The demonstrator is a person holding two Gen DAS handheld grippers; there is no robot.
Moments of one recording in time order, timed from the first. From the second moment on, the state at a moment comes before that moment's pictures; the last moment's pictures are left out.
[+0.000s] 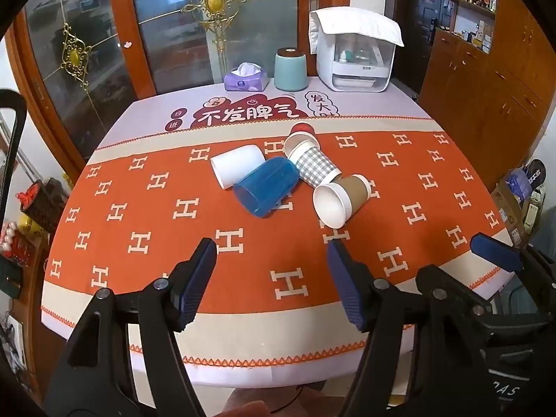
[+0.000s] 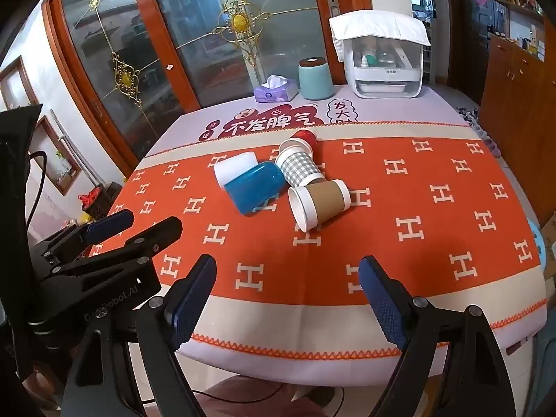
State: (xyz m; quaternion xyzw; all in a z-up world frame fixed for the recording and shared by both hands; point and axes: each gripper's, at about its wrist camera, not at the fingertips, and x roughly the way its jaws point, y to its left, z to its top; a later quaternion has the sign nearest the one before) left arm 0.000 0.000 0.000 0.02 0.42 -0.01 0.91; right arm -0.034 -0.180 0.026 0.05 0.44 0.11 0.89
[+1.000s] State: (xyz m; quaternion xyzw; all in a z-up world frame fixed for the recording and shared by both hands) left arm -0.001 0.014 -0.011 0.00 0.44 0.00 0.90; right arm -0.036 -0.171 0.023 0.05 0.44 0.11 0.89
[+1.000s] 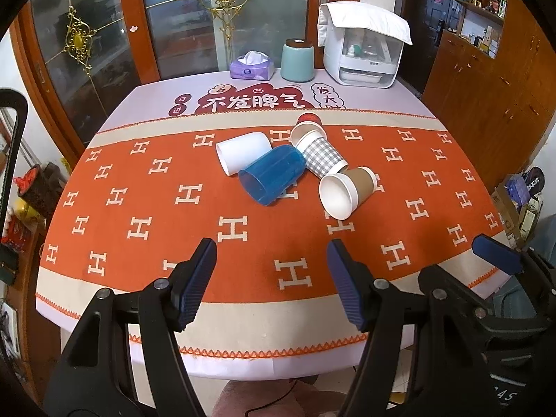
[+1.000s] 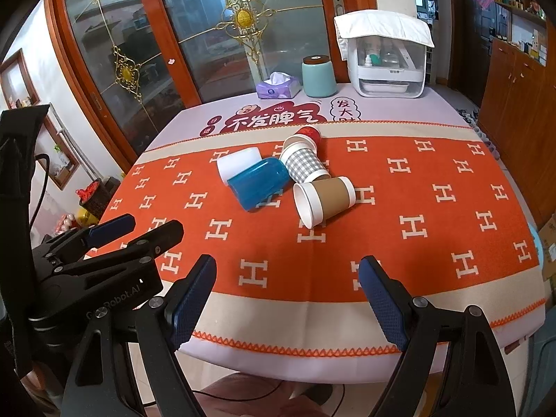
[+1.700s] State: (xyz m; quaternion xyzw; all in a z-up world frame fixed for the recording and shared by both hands) left arm 0.008 0.017 -0.011 0.00 0.44 0.00 0.90; right arm -0.019 -0.172 0.017 0.05 0.46 0.10 0.88
